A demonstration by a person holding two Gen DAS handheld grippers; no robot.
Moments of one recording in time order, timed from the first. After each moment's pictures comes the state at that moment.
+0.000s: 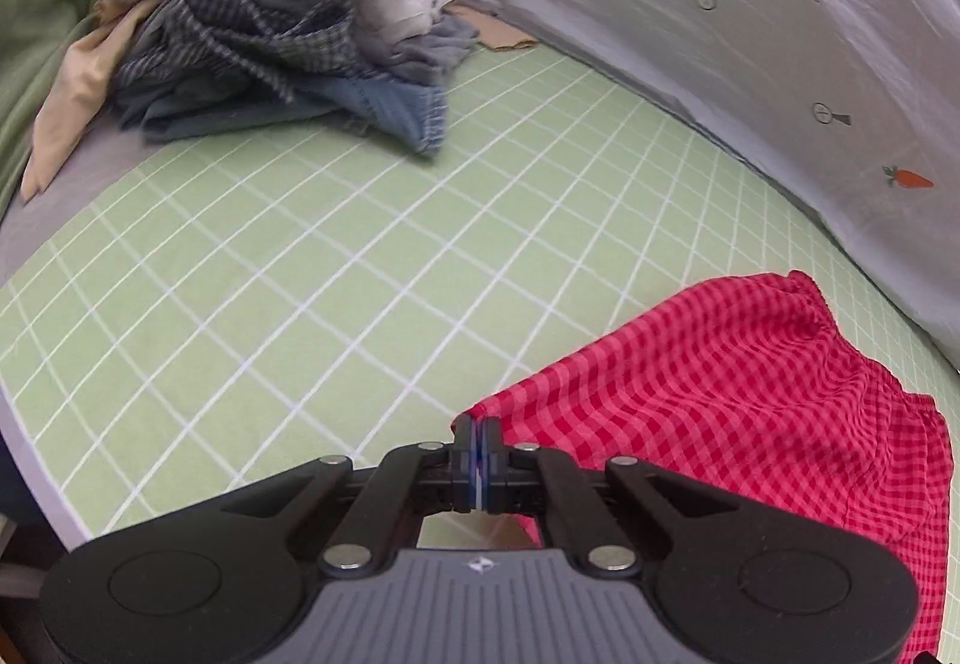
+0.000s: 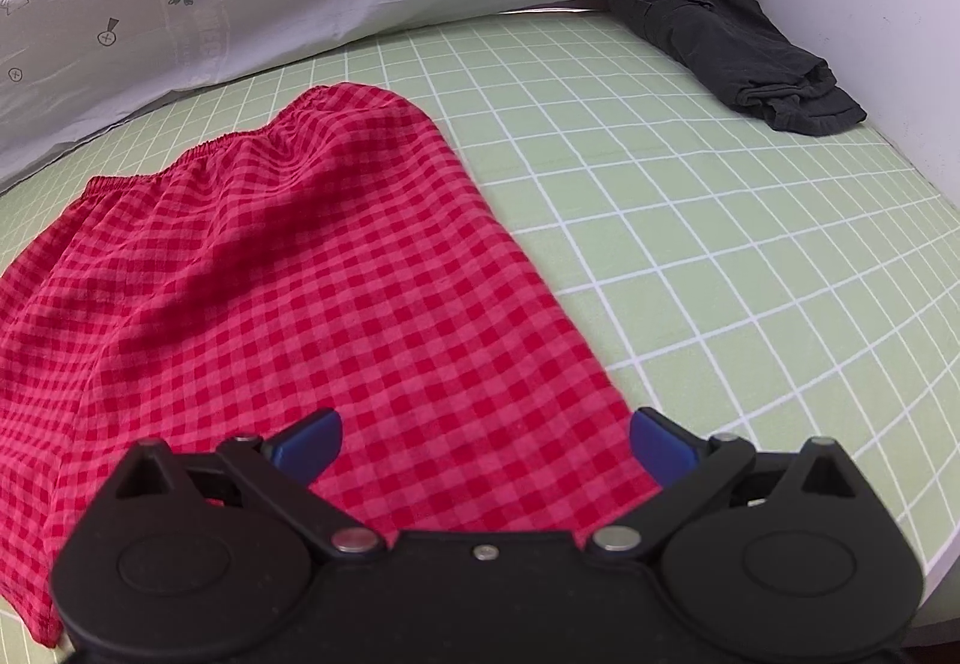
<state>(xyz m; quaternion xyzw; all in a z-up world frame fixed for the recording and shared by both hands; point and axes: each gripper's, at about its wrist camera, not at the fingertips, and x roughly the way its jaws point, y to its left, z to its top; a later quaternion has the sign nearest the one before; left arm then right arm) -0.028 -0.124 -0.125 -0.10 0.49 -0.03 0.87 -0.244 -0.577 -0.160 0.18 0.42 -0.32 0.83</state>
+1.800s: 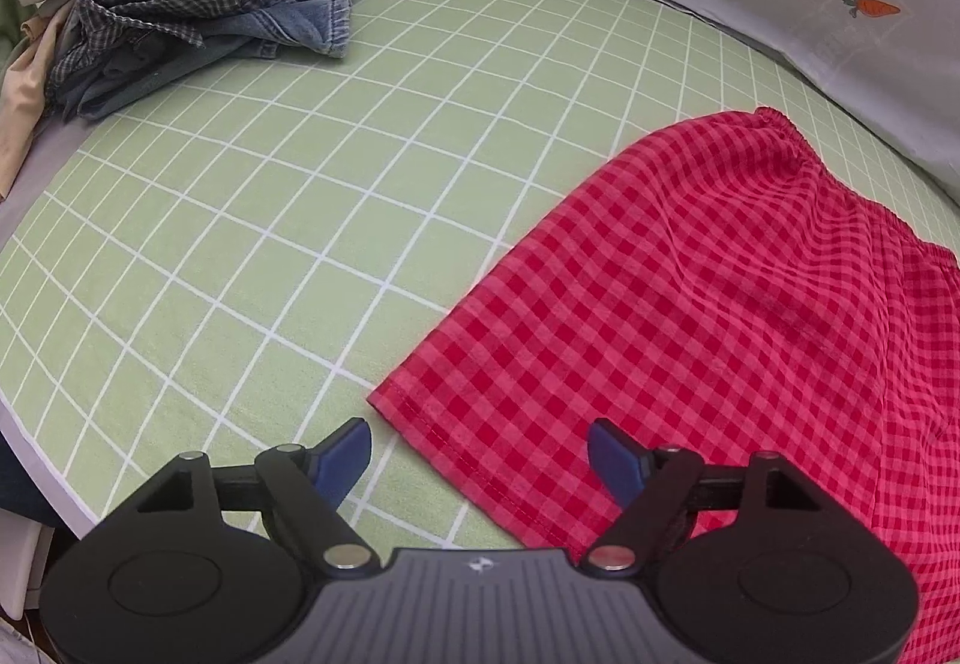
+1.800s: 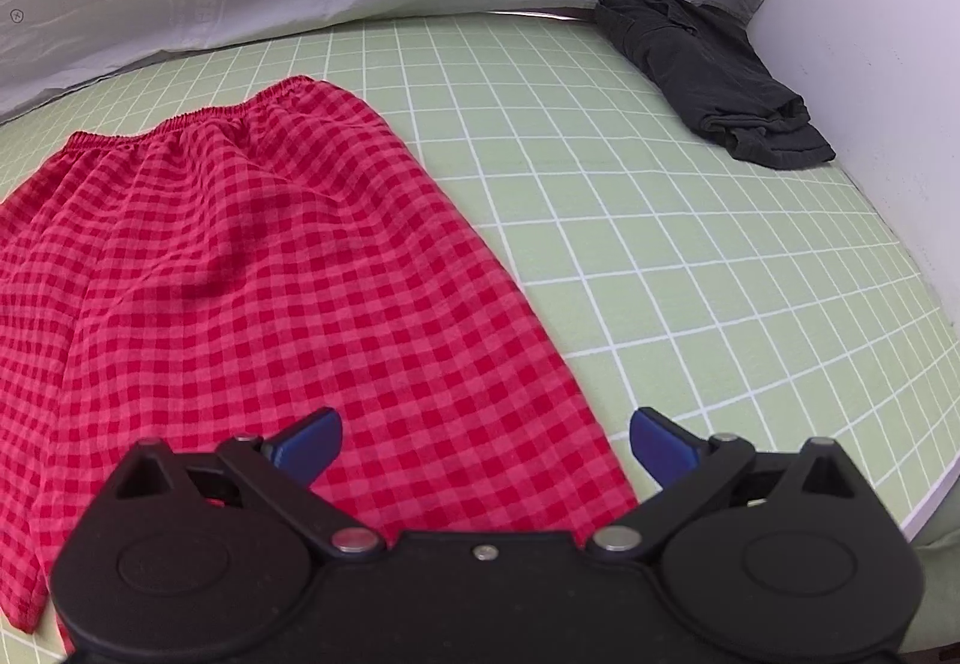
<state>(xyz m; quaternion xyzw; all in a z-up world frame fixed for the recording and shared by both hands) -0.039 -0.196 -0.154 0.01 0.55 -0.08 0.83 -0.258 -0.585 -0.142 0.12 0.45 -0.33 0.82</state>
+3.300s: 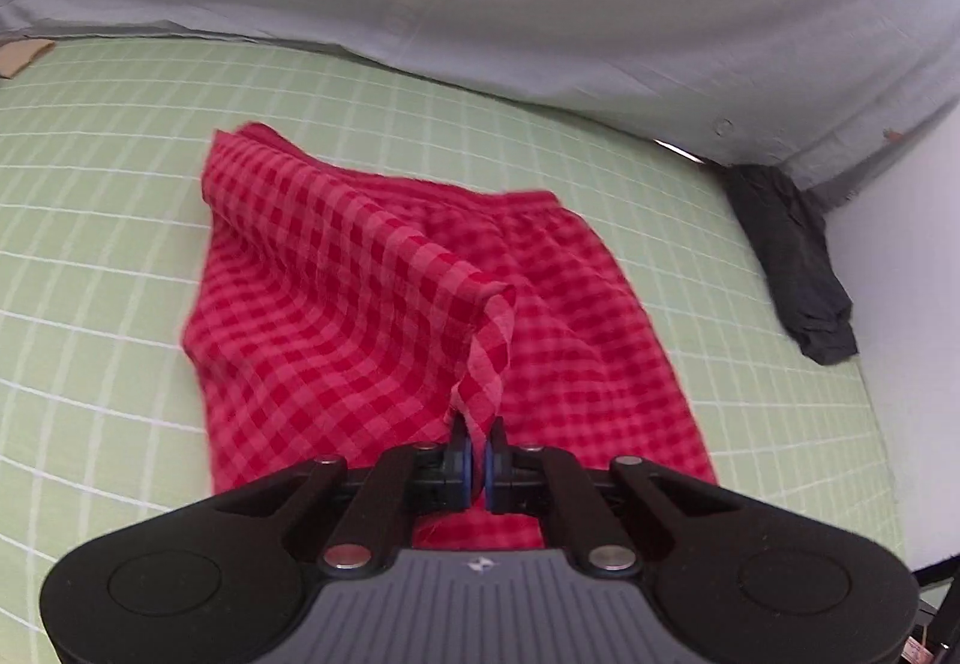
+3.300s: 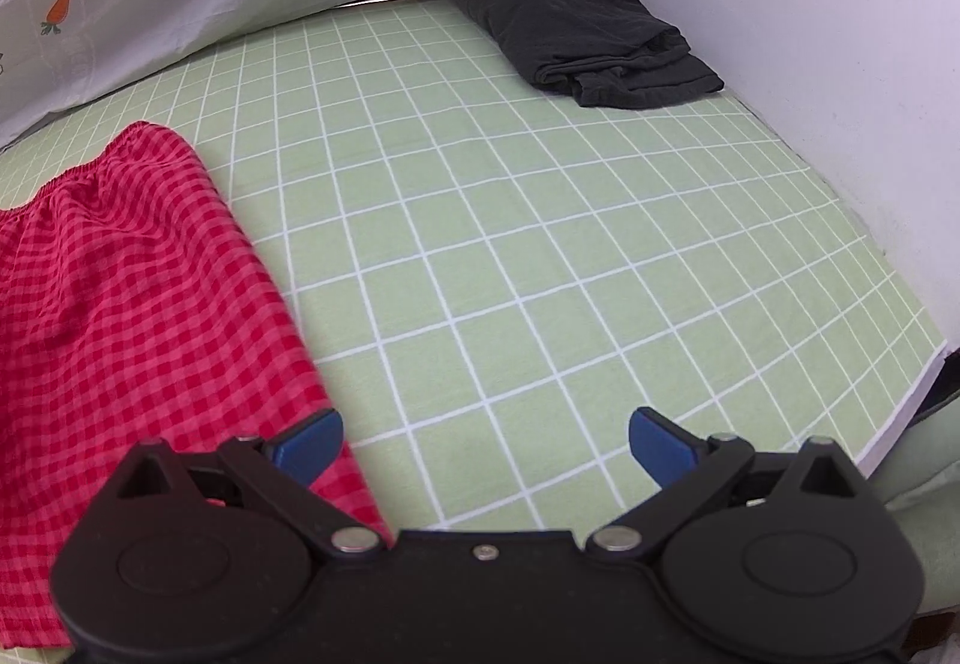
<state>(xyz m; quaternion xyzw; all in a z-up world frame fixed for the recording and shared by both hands) -0.115 -0.458 -0.096 0.01 0.51 -0.37 0.77 -0.337 -0.674 -0.144 0.18 0.45 -0.38 0.79</state>
